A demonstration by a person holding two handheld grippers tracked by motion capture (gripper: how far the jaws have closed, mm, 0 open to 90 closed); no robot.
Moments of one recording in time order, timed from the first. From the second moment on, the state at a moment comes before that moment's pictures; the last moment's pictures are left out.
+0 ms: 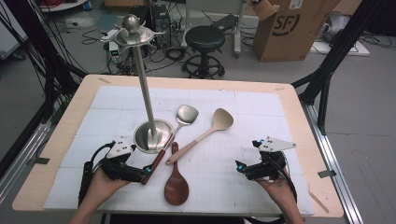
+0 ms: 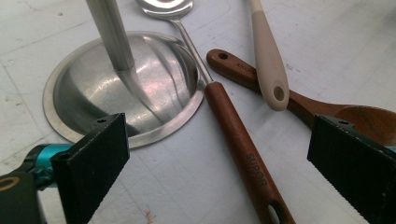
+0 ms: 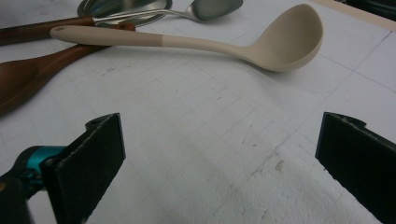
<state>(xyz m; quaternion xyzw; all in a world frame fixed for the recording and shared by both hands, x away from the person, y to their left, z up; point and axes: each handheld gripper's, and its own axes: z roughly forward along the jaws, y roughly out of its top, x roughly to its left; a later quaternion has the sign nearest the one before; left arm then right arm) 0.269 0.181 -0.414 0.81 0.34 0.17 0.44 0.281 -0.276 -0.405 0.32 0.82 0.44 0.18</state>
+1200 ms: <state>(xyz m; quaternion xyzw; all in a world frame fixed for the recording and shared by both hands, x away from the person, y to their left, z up) 0.271 0.164 -0.434 0.84 0.33 0.14 0.40 0.282 -0.272 -0.407 0.32 0.82 0.44 0.18</state>
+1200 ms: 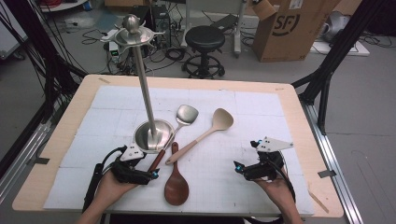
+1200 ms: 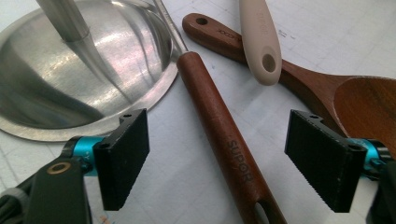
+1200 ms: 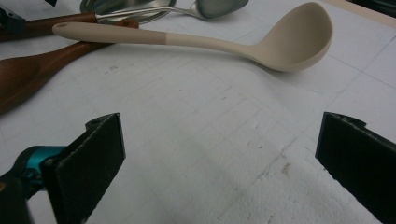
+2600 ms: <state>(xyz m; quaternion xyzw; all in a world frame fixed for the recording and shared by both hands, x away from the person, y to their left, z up) 0.269 0.161 -0.438 0.86 0.31 0.12 0.38 0.282 -0.268 -0.409 0.31 0.83 0.43 0.18</state>
